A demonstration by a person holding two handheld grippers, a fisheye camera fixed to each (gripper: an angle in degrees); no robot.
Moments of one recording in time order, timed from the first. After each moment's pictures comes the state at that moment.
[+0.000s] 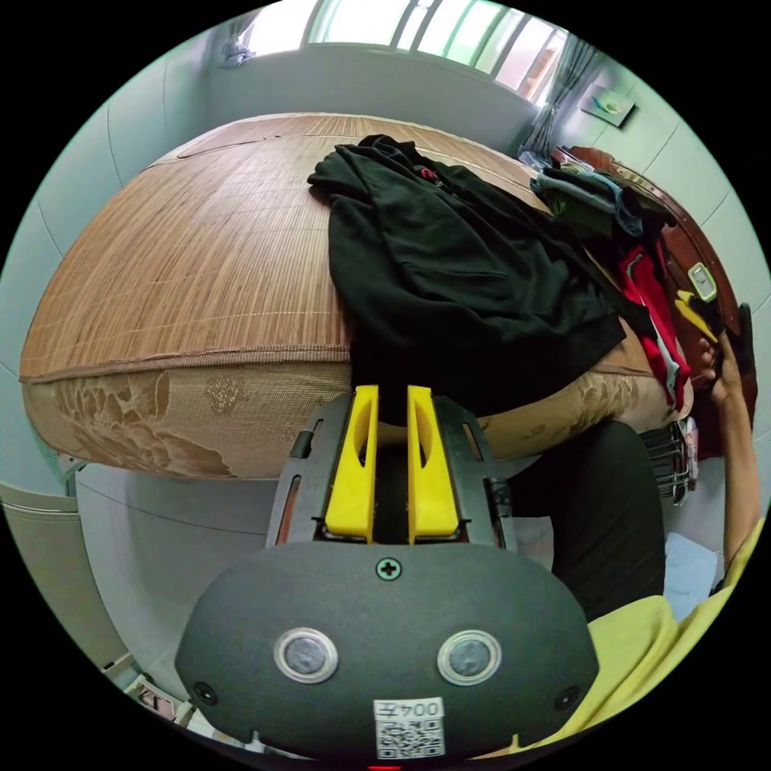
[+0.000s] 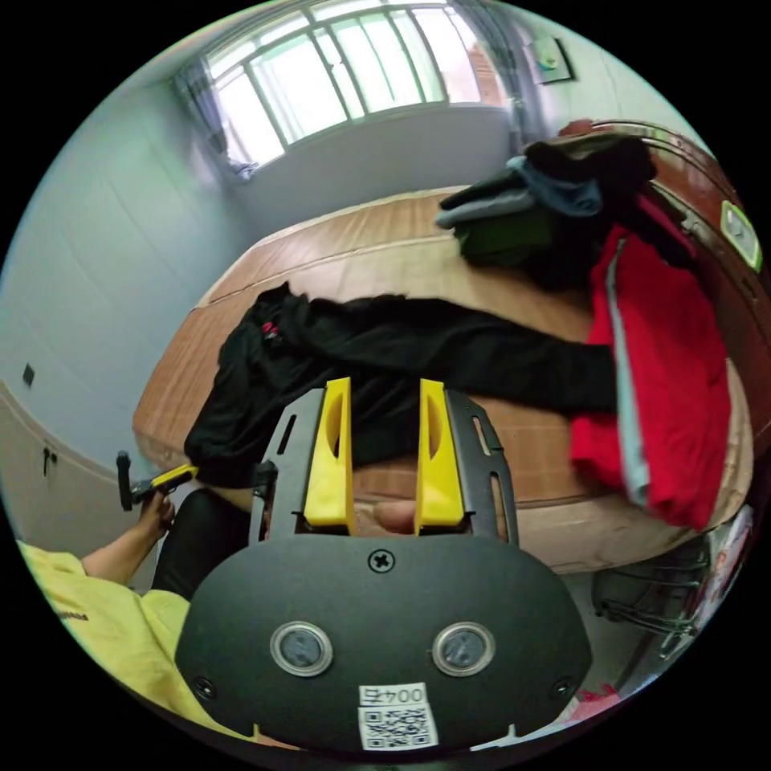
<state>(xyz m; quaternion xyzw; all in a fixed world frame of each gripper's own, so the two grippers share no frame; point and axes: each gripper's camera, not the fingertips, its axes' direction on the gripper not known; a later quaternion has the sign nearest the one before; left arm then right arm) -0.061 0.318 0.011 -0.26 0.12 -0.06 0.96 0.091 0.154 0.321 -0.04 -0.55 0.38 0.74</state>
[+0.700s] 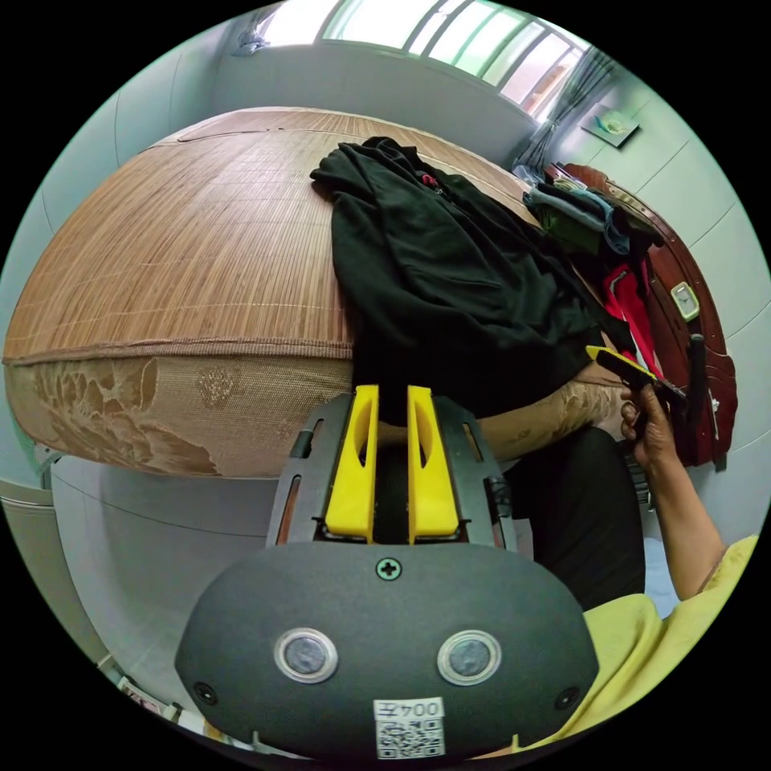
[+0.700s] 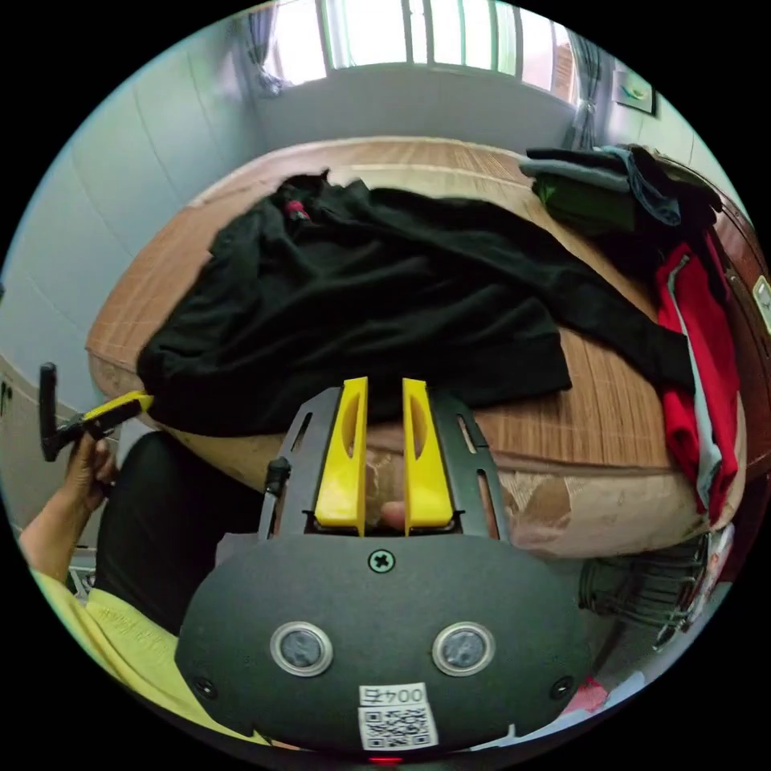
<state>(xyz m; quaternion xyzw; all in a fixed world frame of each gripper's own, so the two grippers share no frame) -0.109 0.323 0.021 -0.25 0.16 -0.10 0.95 -0.035 0.088 0.269 -0.05 -0.51 0.31 0.80</state>
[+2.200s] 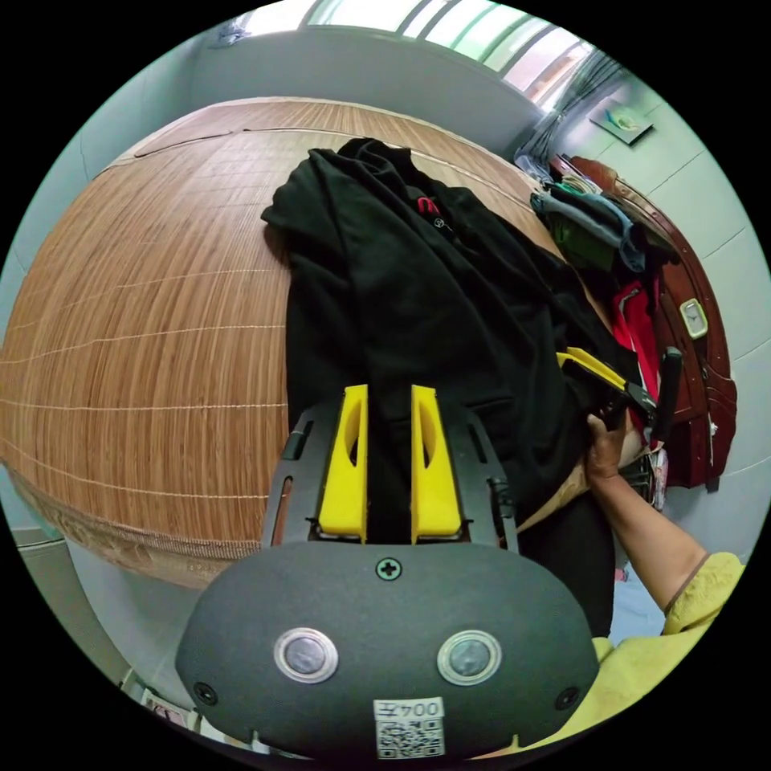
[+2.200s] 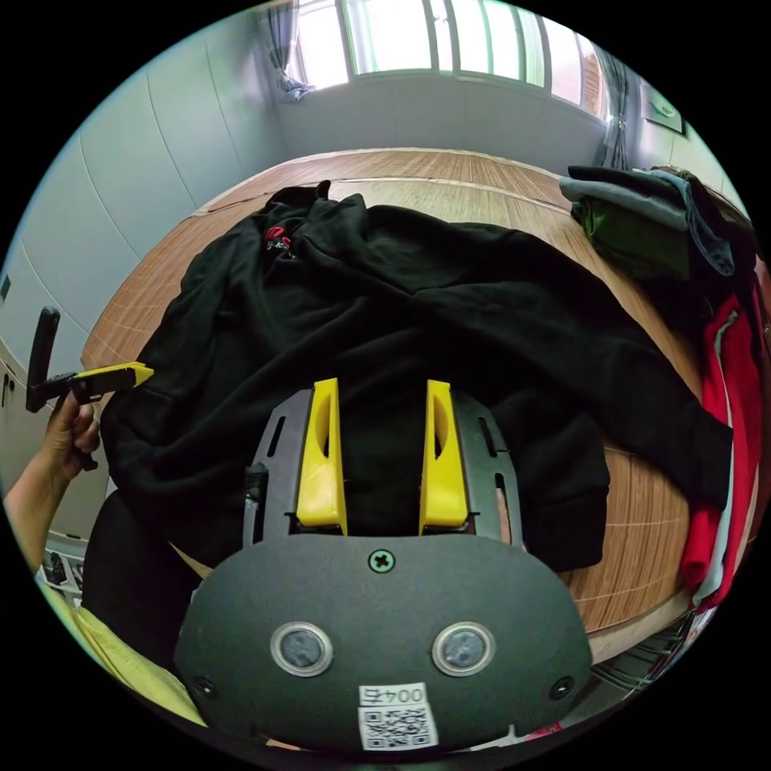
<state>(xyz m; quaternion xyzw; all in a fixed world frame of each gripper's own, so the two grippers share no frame) -0.161 0.190 0.134 -0.28 0.18 -0.08 0.94 -0.082 0.034 0.432 -0.04 -0.53 0.27 0.81</state>
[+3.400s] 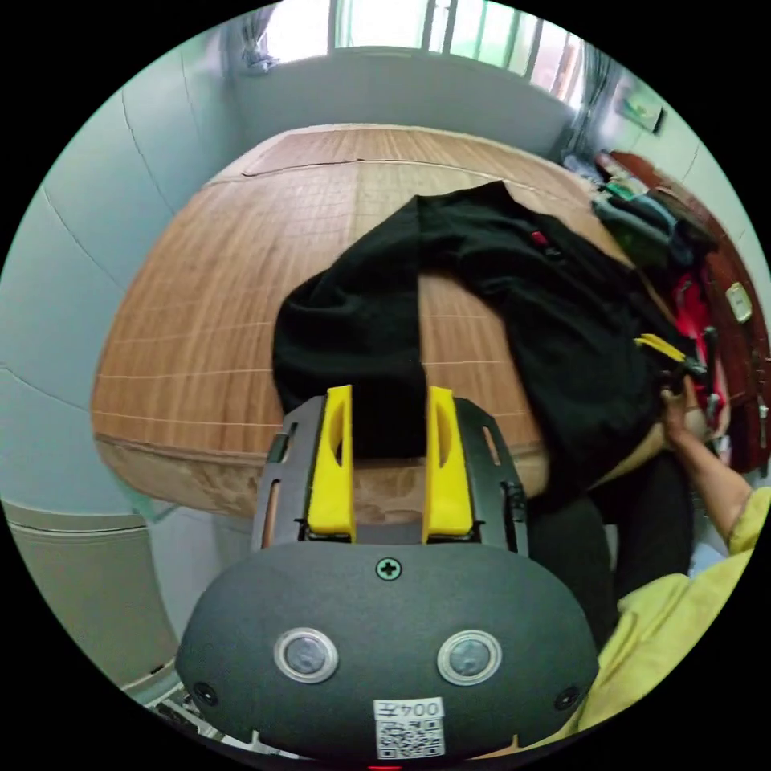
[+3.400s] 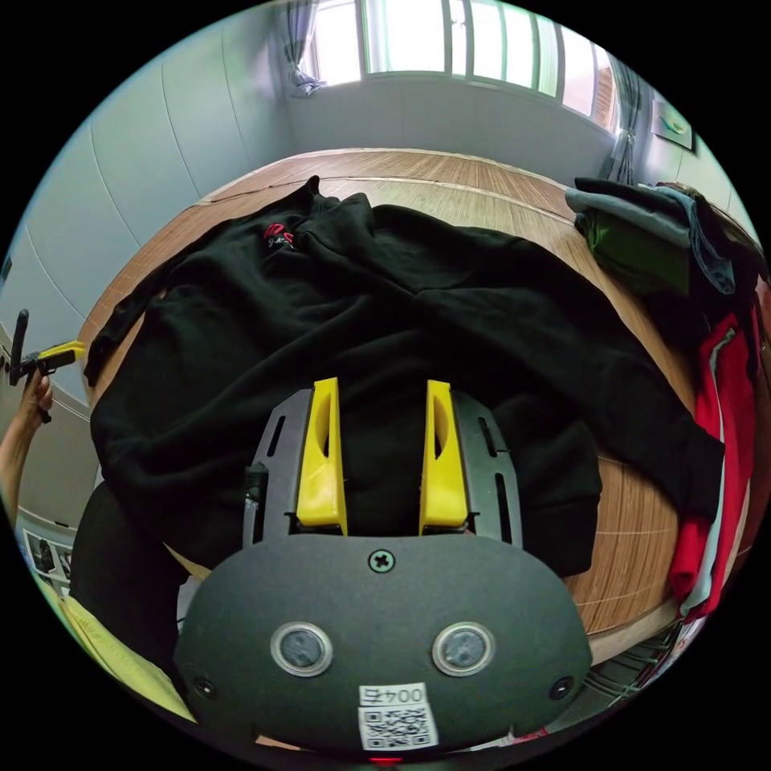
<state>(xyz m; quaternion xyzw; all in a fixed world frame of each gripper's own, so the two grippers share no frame) -0.346 0.187 0.040 -0.27 0.01 -0.03 0.96 -0.098 0.029 0.456 -0.03 -0.51 0.25 0.82</state>
